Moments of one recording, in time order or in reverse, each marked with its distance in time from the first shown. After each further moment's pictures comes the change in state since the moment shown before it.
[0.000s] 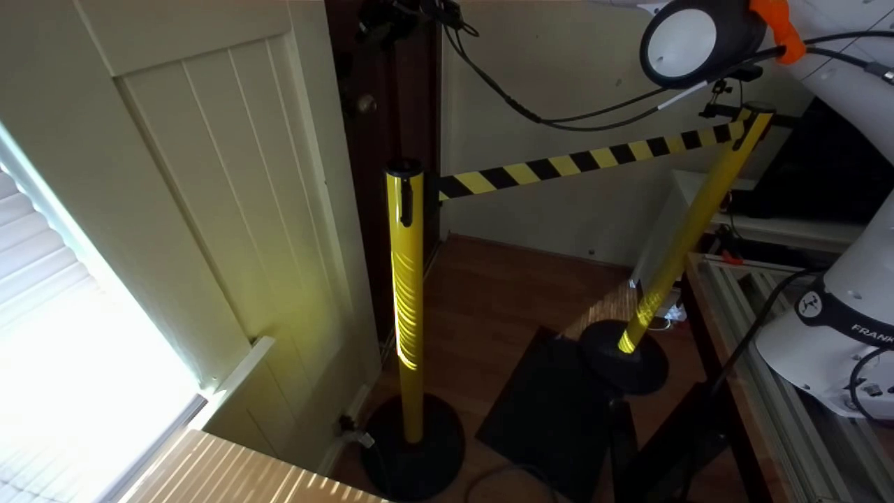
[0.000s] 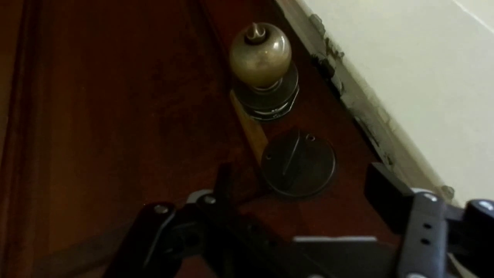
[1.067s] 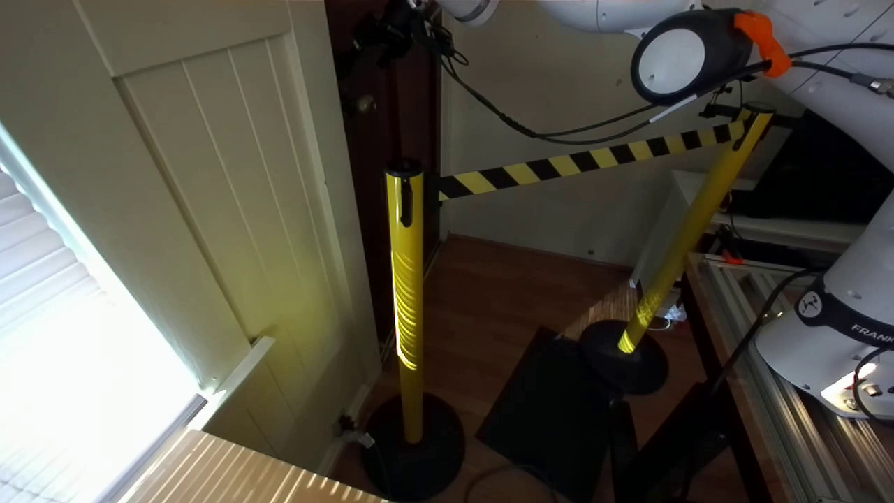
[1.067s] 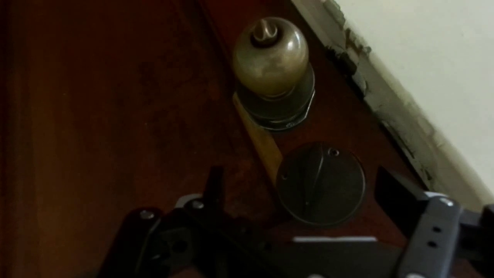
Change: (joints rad) arm -0.003 0.078 0.062 -0.001 0.001 0.153 0.002
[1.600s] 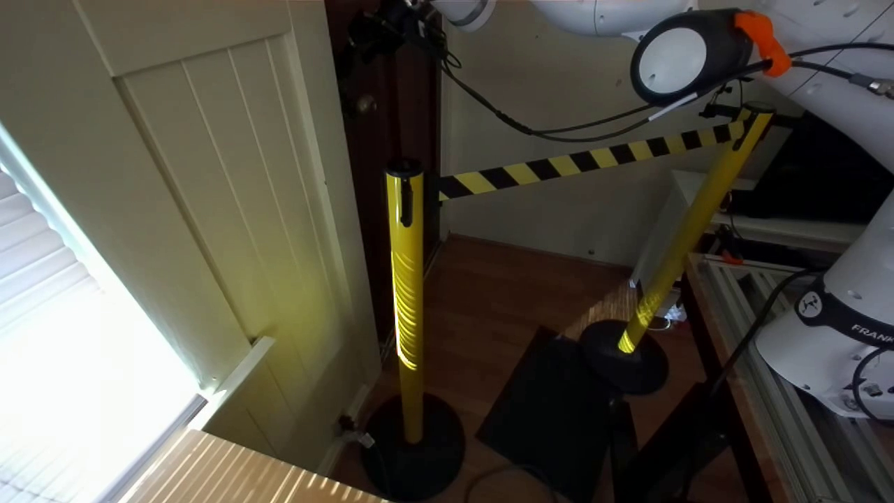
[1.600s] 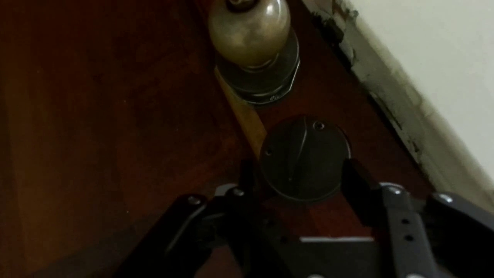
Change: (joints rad) arm 0.003 0.011 0.046 0.000 0.000 0.095 -0.001
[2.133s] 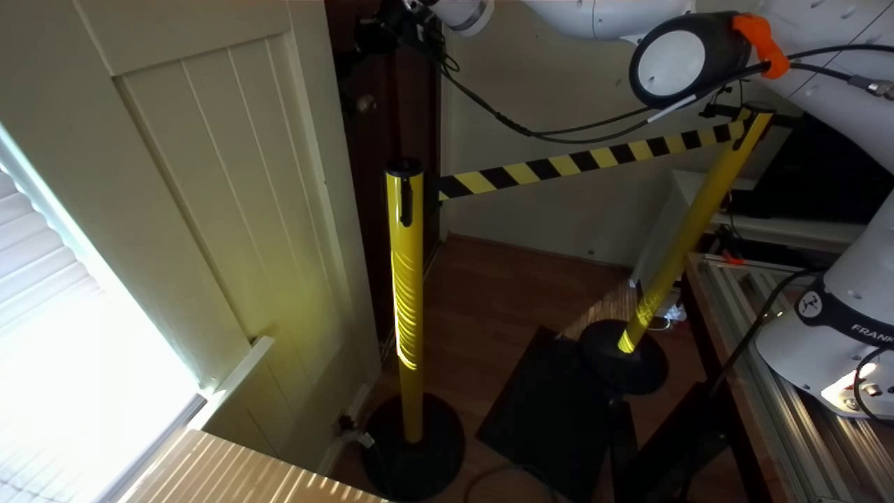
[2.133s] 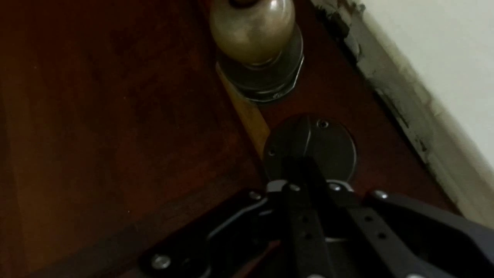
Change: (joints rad) arm 0.001 0.012 0.008 0.000 0.000 0.035 -0.004
